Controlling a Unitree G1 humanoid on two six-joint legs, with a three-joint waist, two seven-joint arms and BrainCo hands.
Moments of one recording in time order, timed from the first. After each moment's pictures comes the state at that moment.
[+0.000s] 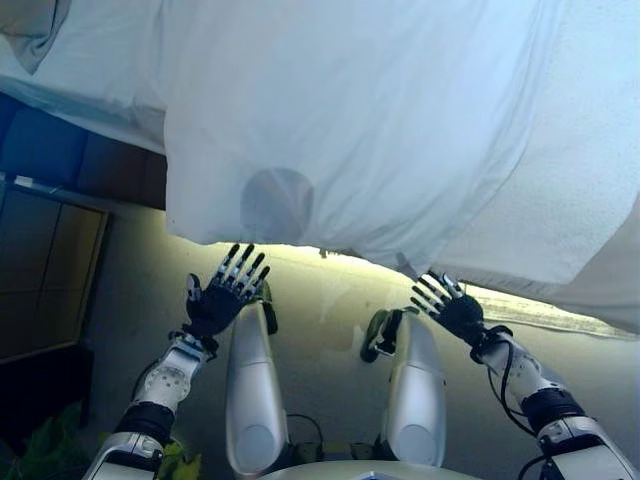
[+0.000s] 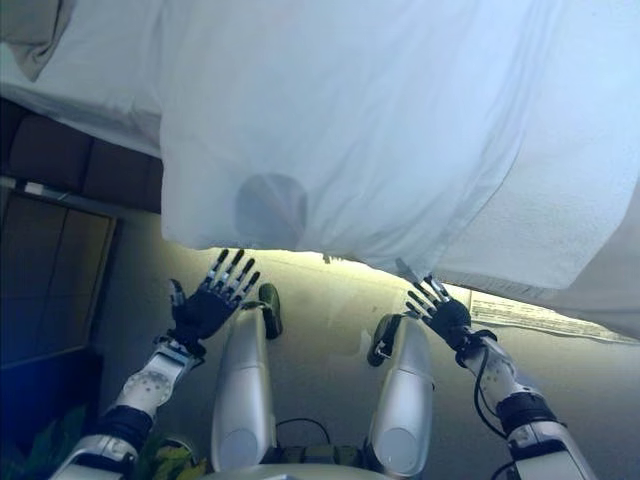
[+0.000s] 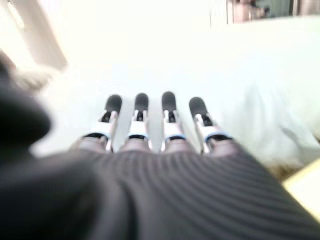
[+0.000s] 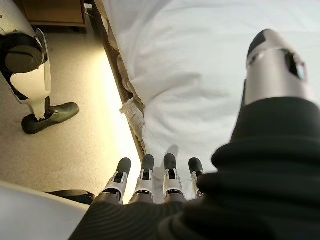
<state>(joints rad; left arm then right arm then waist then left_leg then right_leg) -0.17 0.43 -0.13 0.59 -1.46 0.07 -0.97 -0.20 -0.55 0.17 0.63 1.16 0.22 0.33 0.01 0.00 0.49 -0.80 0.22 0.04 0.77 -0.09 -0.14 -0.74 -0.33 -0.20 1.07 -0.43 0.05</state>
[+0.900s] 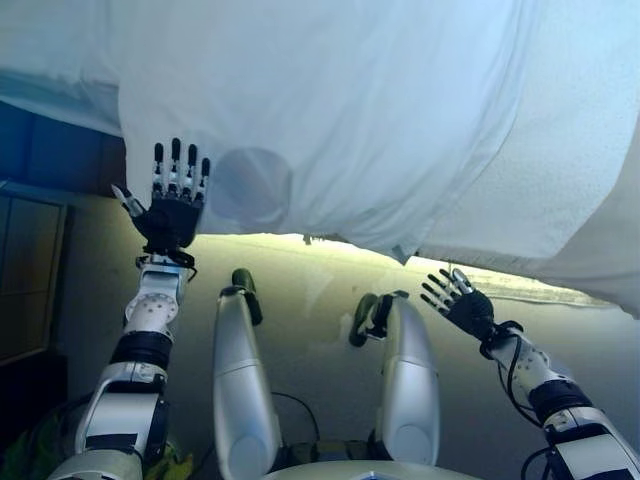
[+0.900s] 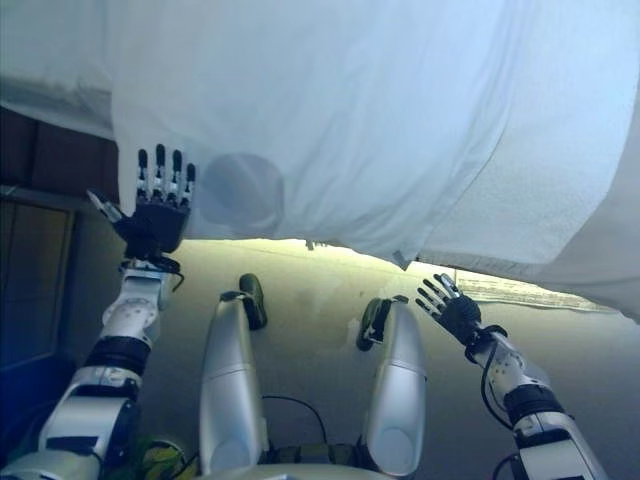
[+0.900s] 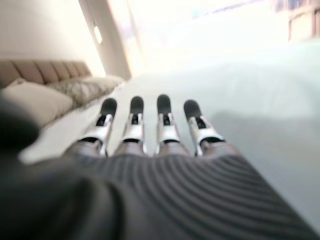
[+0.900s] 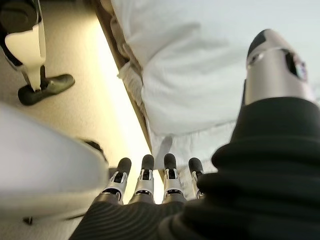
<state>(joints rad) -0.53 0.49 0.01 0.72 -1.70 -0.01 -0.71 -0.27 -0.57 0.16 0.73 1.15 0.22 0.36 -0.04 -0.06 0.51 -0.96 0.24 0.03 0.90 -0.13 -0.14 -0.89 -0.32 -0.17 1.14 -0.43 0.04</state>
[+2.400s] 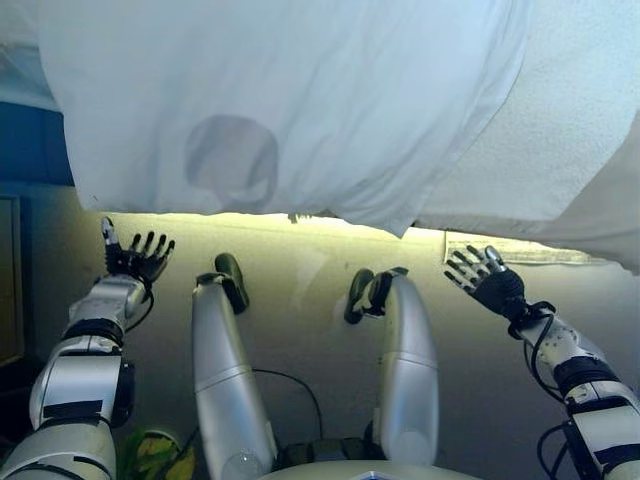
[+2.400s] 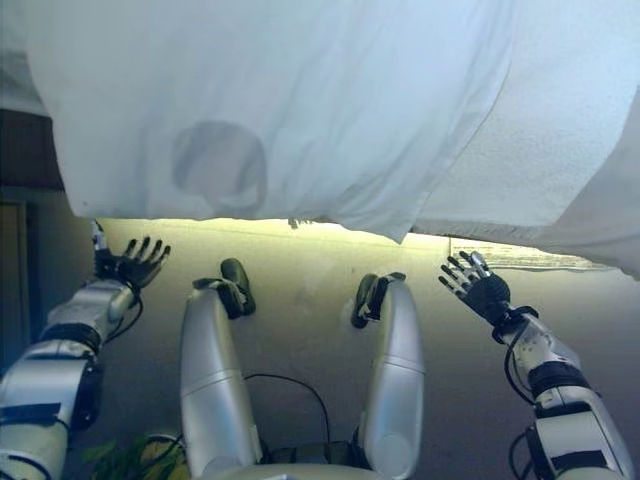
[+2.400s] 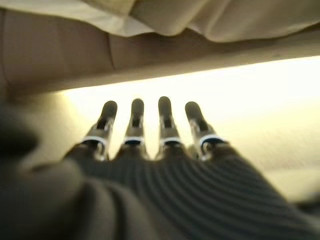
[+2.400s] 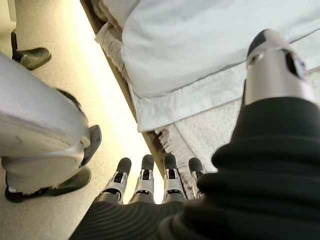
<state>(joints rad) -0.60 0.59 0.02 1.27 -1.69 0.25 -0.18 -0.37 -0.64 0.15 0.88 1.20 0.21 0.49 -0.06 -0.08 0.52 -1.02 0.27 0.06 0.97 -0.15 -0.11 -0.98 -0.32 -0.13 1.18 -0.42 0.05</state>
